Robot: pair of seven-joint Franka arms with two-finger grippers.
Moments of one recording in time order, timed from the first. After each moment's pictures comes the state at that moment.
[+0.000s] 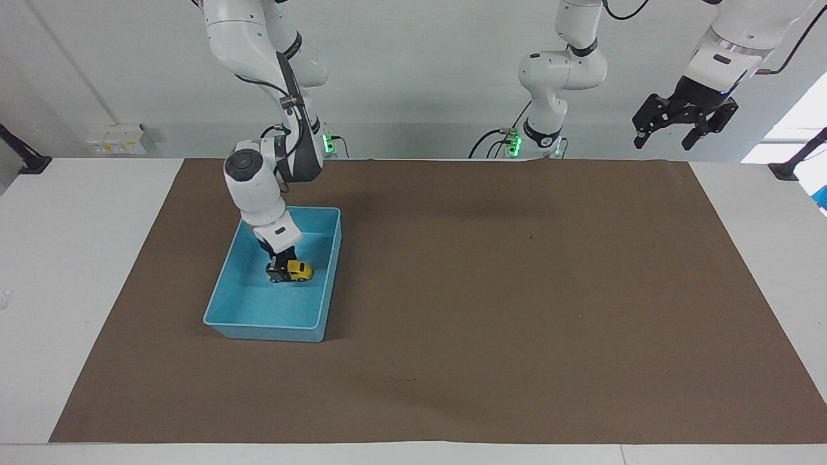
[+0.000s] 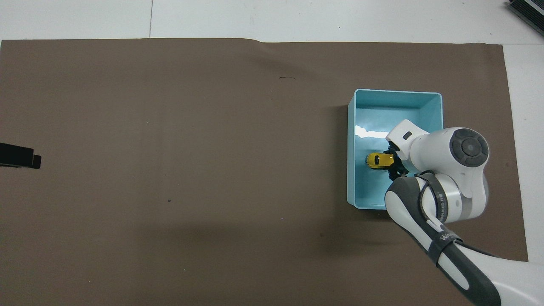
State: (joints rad) left arm -0.03 -0.12 0.00 -1.59 -0.03 1.47 0.03; right arm -0.09 0.18 0.19 -2.22 -0.06 2.46 -1.36
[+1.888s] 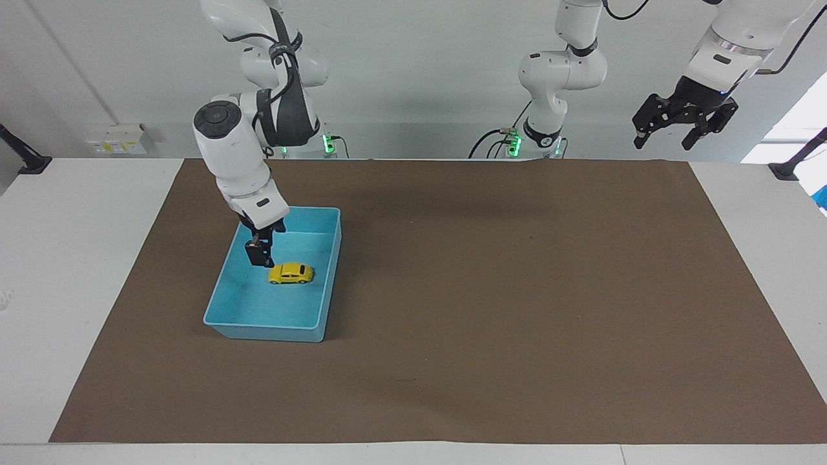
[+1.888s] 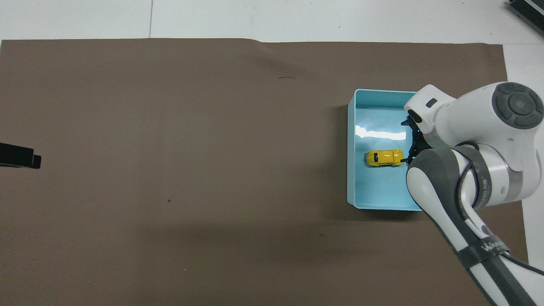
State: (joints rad) left arm -0.03 -0.12 0.00 -1.59 -0.03 1.47 0.03; right arm -0.08 0.10 0.20 -1.91 -0.04 2.05 -1.35
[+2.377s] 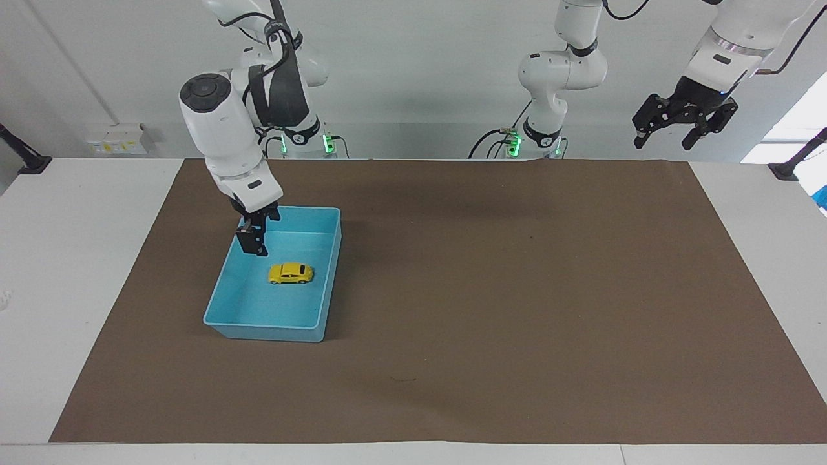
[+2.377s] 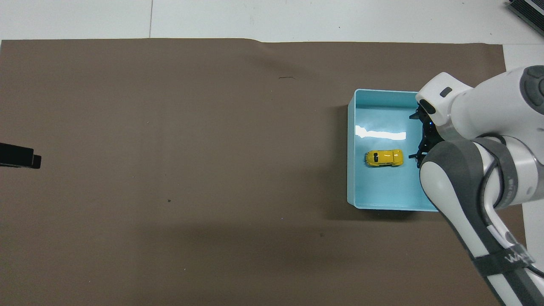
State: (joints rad) left arm -0.03 -0.12 0.00 -1.59 -0.03 1.47 0.03; right arm -0.08 0.06 0.20 -1.84 -0.04 1.94 -1.35
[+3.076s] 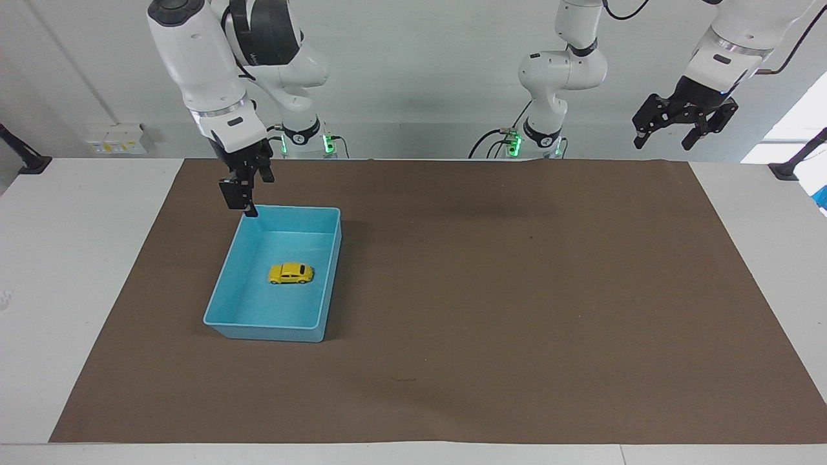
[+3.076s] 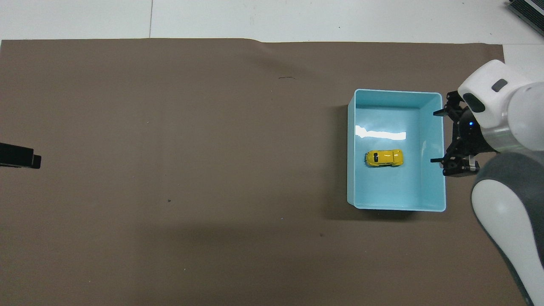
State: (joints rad) left arm -0.03 -0.12 0.00 -1.59 -0.03 1.47 0.03; right arm -0.09 -0.04 0.18 -1.73 0.03 1.80 -1.35
